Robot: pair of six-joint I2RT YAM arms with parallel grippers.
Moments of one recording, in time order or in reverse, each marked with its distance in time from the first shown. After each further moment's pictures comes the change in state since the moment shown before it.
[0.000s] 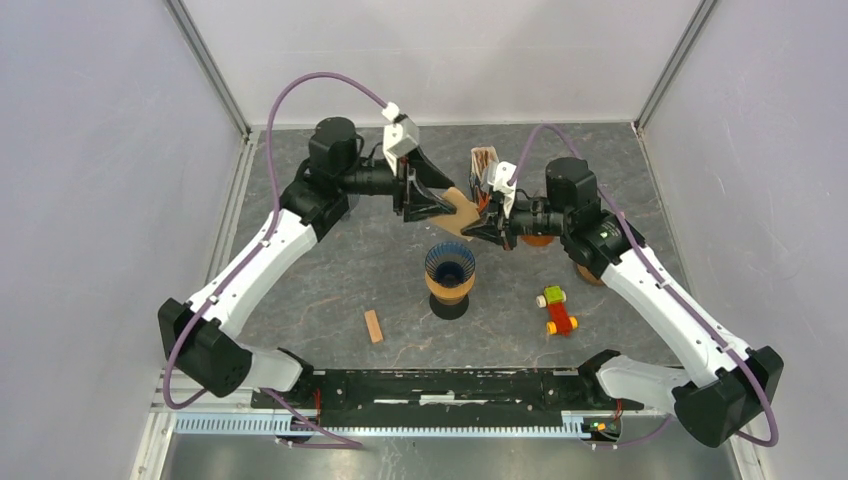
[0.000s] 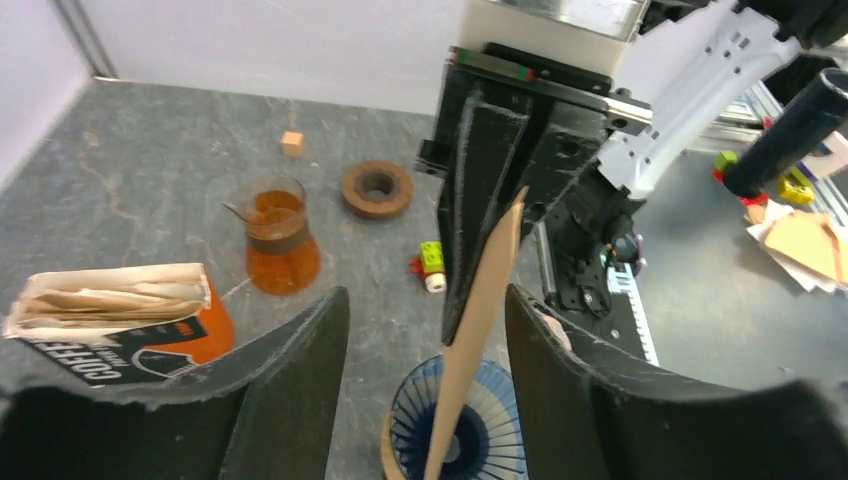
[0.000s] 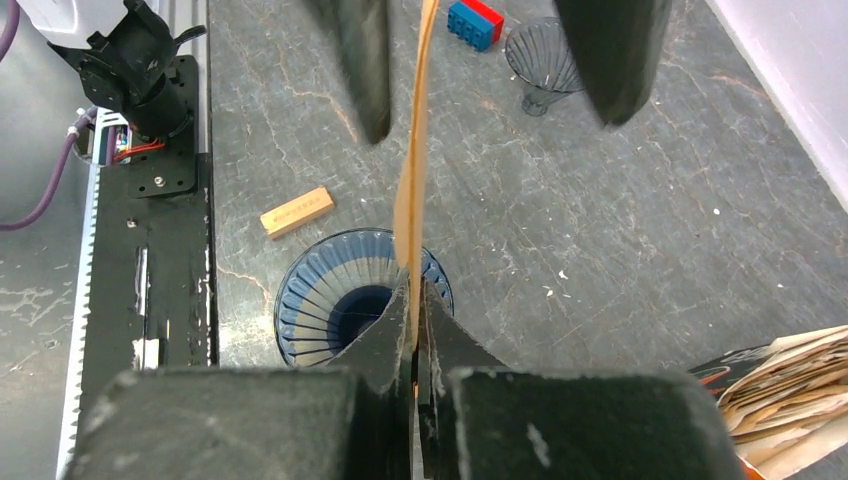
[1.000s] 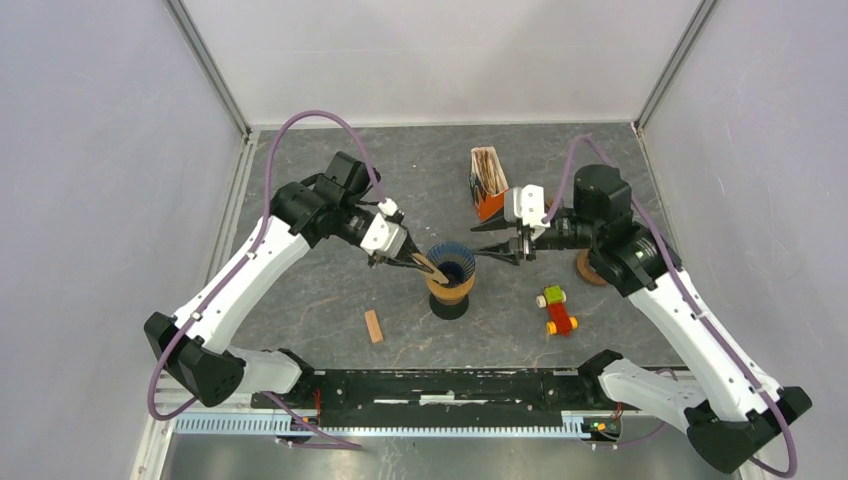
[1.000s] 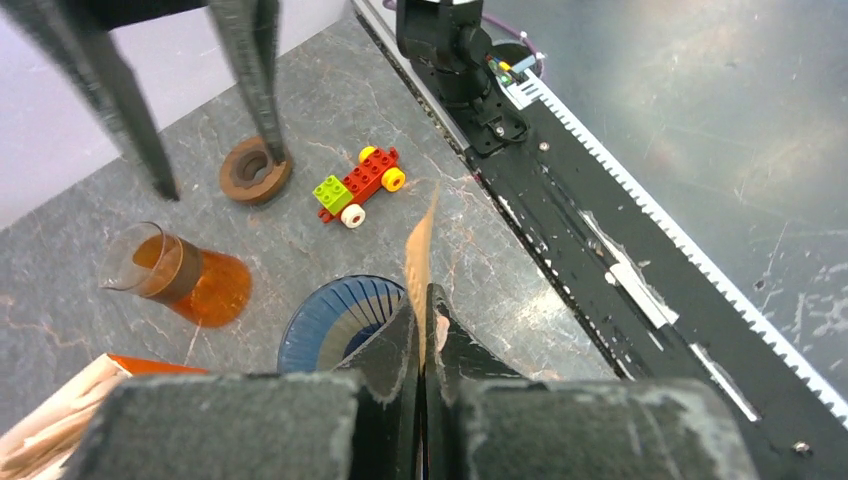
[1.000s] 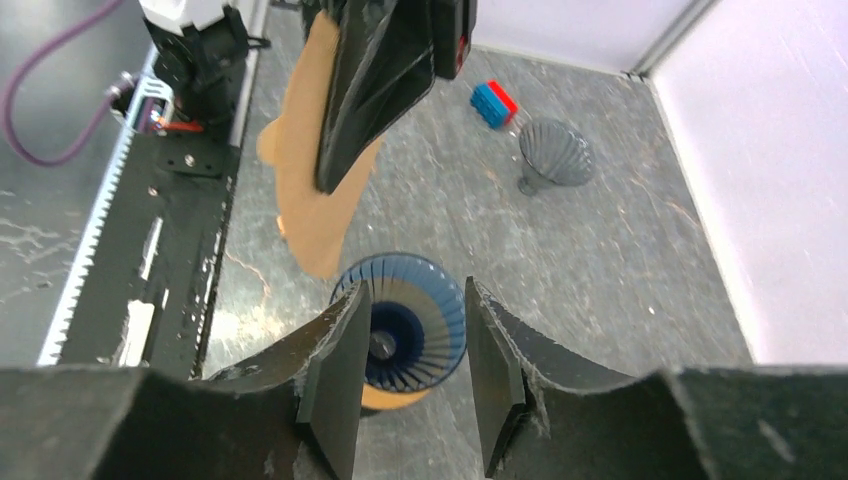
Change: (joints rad) left arm -0.085 -0.039 0.105 -1.017 0.208 1.230; right arm 0.008 -0.159 0.045 -0.151 -0.101 -0.238
